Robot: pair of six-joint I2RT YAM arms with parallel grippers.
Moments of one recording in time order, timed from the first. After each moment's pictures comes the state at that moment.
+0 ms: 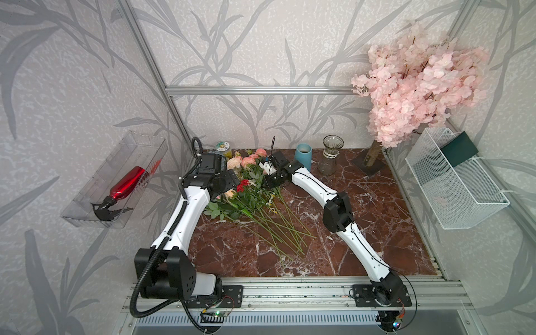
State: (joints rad) left arm -0.04 1.39 1.25 -0.80 -0.03 -0.61; right arm 0.68 2.76 2.68 -0.87 -0.37 0.21
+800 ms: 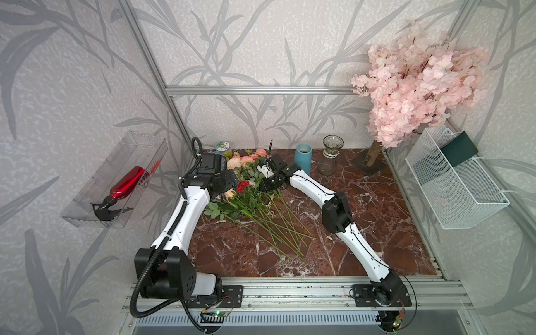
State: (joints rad) left arm -0.04 1.39 1.25 -0.80 -0.03 -0.60; right arm 0.69 2.74 2.59 -0.81 -0.38 0.23
